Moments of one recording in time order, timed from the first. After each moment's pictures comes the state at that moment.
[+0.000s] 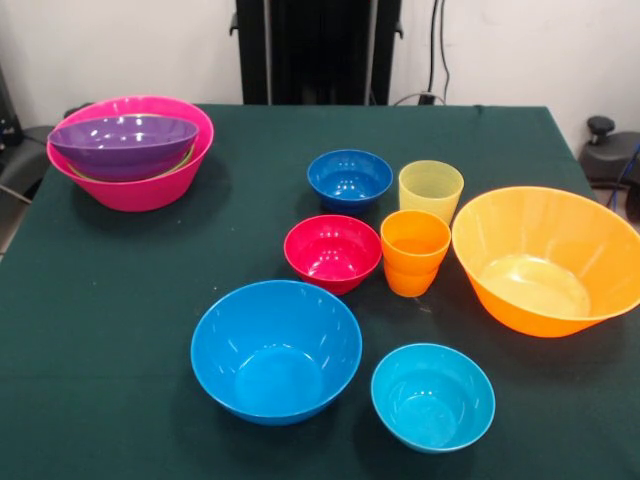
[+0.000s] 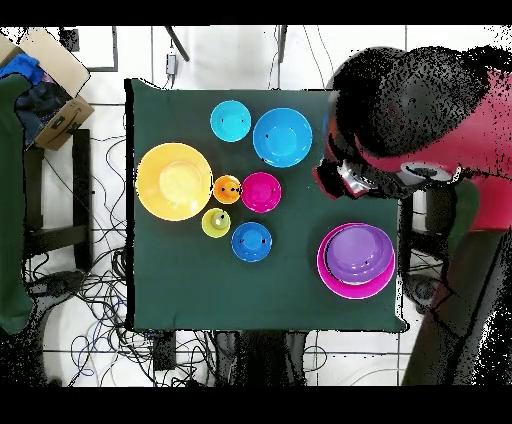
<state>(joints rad) -0.44 -0.89 0.09 1.12 -0.19 1.57 0.79</state>
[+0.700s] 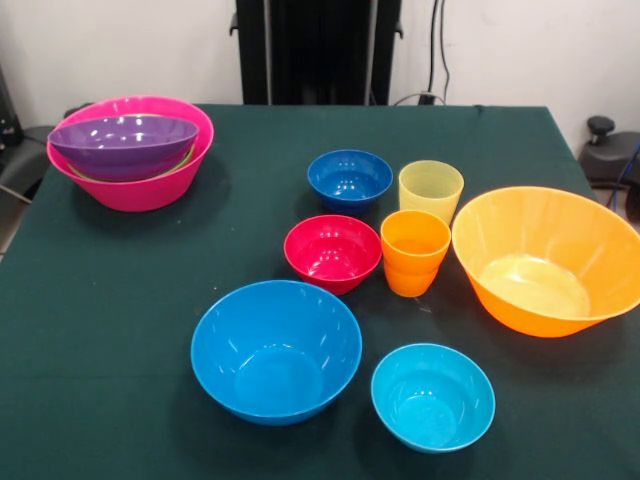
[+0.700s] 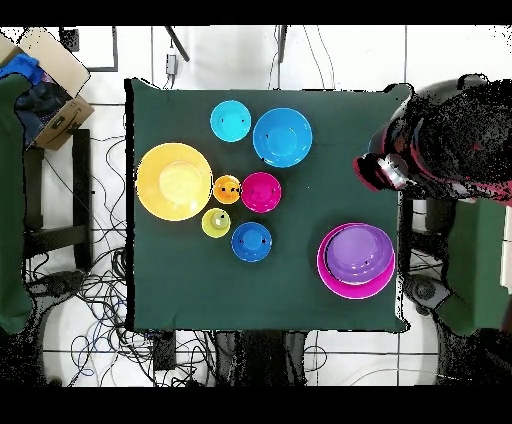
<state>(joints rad) -0.61 -0.94 0.21 1.23 -0.14 1.33 0.72</state>
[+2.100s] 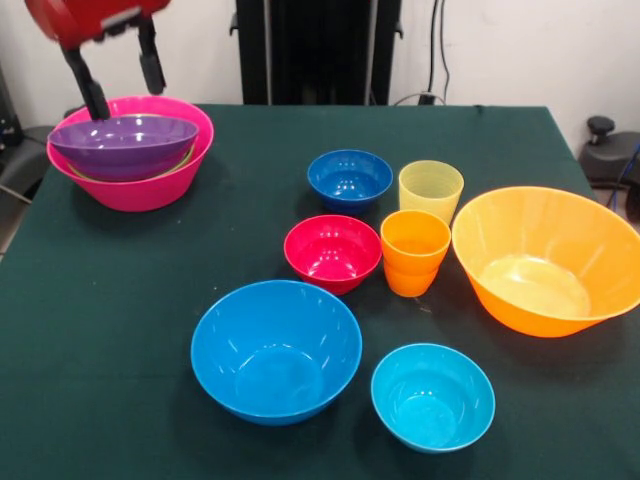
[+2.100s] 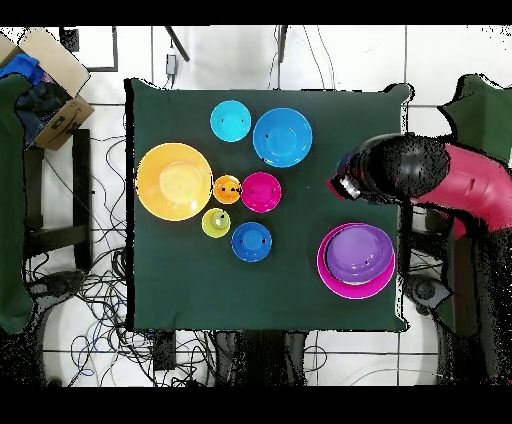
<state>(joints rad) -0.78 -0.76 0.46 1.48 -0.31 0.99 0.71</state>
